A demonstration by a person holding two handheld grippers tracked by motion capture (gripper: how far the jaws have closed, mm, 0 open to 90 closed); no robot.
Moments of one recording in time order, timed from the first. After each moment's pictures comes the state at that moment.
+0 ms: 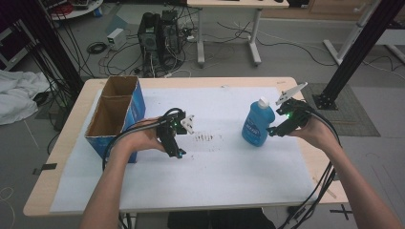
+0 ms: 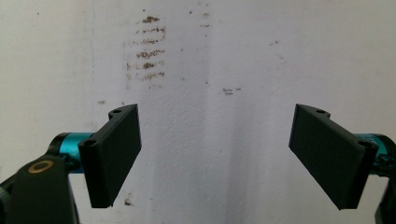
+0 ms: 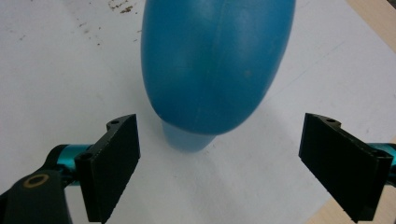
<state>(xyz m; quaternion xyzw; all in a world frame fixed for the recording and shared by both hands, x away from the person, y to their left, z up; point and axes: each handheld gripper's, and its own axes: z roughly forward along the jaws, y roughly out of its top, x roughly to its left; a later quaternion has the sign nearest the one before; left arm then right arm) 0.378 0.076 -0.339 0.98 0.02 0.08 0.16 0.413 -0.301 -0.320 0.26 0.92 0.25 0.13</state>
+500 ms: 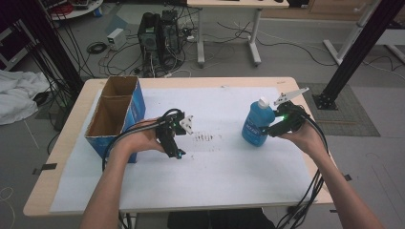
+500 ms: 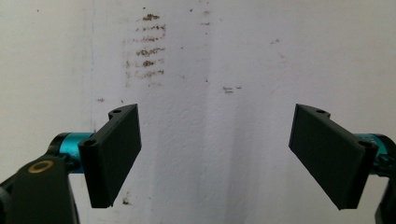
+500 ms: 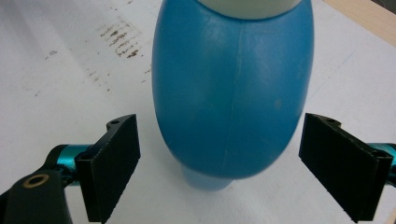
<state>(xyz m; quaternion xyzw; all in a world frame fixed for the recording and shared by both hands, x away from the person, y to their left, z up) 0.377 0.079 -0.341 0.98 0.02 0.09 0.16 0.408 -0.293 -0.337 0.32 0.88 0.33 0.12</state>
